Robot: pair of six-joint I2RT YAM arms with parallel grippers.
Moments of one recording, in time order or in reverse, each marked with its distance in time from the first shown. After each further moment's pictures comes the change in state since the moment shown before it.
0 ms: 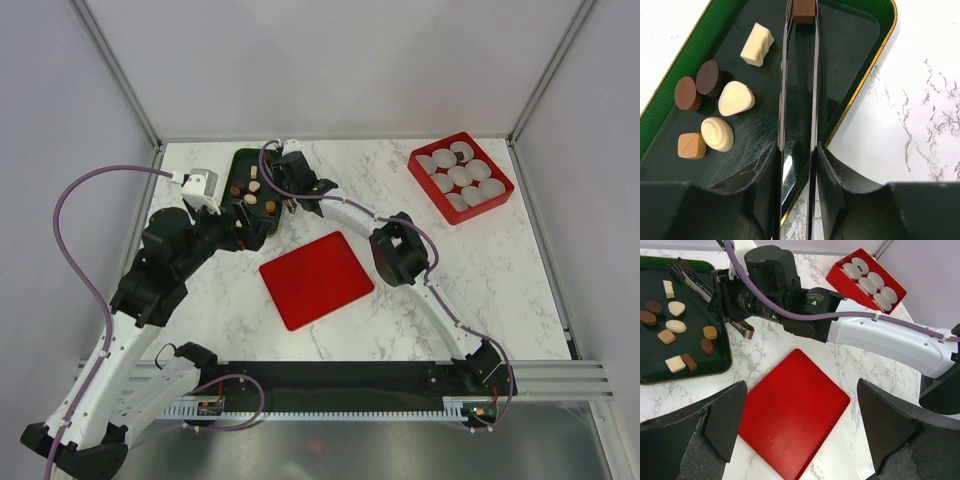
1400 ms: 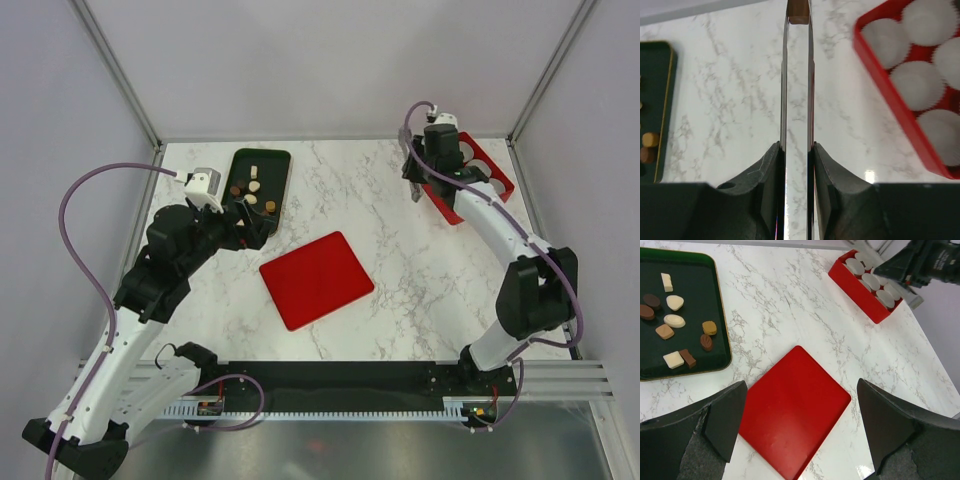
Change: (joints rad) left arm 0.002 0.022 -0.004 0.000 0.000 -0.009; right arm -0.415 -1.032 -0.993 -0.114 -0.029 0.051
